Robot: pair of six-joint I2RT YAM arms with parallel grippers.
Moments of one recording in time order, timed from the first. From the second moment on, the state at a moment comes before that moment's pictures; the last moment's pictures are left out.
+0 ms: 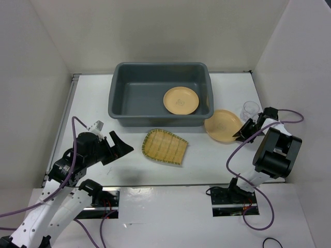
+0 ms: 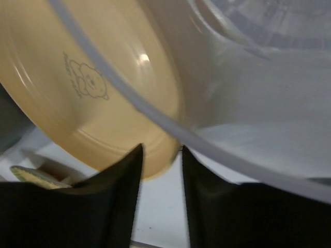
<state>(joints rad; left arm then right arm) -0.41 0.52 0.70 -0.80 0.18 -0.87 -0.49 1.58 0.87 -0.55 -0.40 0.31</state>
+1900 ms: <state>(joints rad) -0.41 0.46 0.67 -0.79 0.13 -0.93 0.03 1.60 1.58 -0.55 -0.50 0.26</state>
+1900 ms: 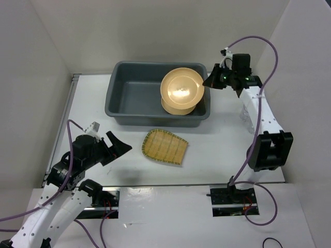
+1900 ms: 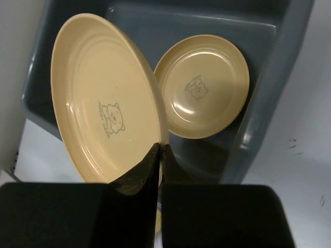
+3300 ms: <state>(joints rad) -0.41 0.42 0.75 -0.84 0.04 -1.01 0.19 2.00 1.76 -0.55 -0.13 0.10</state>
